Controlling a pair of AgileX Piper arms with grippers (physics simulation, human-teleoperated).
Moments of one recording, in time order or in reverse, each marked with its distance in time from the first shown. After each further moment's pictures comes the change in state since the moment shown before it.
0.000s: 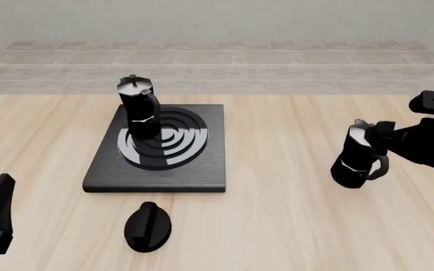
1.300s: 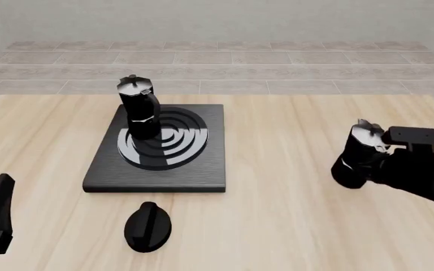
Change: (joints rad) left arm 0.004 0.000 0.000 0.002 -0.001; right arm -0.010 0.224 0.122 -0.240 -0.028
